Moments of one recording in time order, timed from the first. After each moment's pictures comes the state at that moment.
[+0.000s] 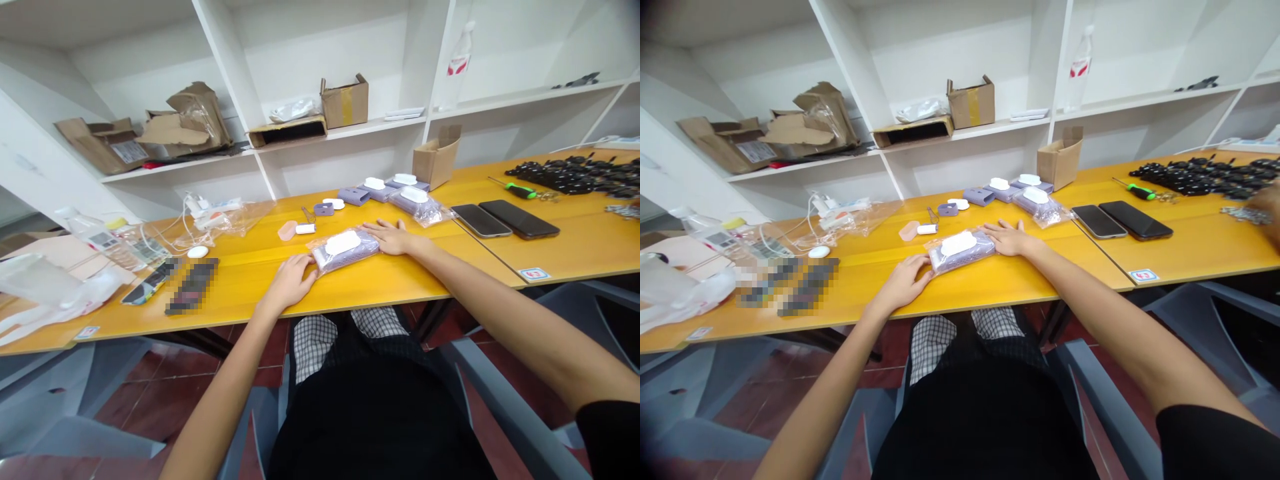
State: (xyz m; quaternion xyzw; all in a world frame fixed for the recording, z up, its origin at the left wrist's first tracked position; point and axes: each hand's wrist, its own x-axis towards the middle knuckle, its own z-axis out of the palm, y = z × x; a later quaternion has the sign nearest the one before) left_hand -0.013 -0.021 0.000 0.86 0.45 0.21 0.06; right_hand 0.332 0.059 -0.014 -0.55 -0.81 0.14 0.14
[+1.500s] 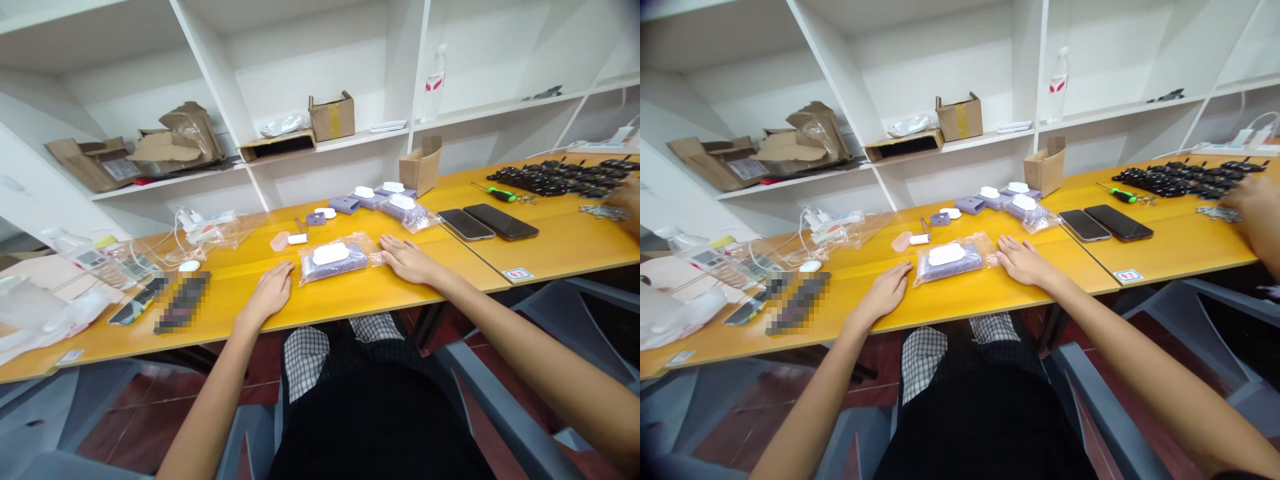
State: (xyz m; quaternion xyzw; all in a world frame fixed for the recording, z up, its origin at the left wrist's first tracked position) left_hand -0.041 -0.008 -0.005 0.85 0.52 0.12 0.00; right_hand 0.358 -0.030 -0.017 -0.59 -0.79 0.06 0.16
